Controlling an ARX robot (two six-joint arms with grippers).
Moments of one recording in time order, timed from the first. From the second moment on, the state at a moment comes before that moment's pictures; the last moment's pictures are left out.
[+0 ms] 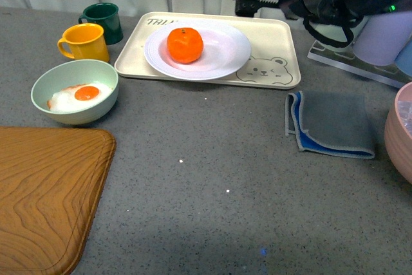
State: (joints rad) left arm 0.00 0.00 0.02 0.00 0.00 0.00; right arm 0.30 2.30 1.43 0.52 0.08 0.14
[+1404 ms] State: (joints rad) left arm 0.00 0.00 0.02 0.00 0.00 0.00; right arm 0.00 1.00 0.06 0.92 0.00 0.00
